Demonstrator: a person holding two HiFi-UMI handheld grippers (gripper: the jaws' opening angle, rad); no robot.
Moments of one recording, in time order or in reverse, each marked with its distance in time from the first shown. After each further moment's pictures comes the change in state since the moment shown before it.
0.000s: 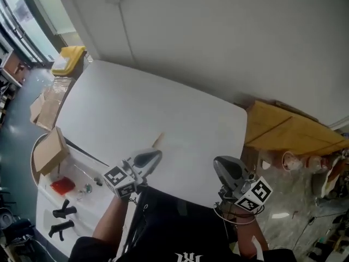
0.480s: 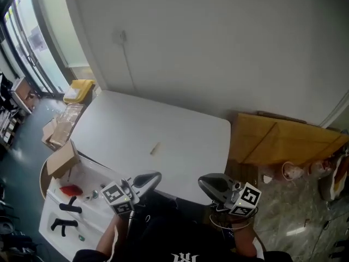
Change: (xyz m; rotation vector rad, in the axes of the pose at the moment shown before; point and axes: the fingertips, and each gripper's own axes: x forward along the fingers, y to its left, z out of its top) left arm -0.060 -0.199 0.034 0.069 -0.061 -0.114; right arm -0.110 0.159 0.034 0.003 -0.092 0.280
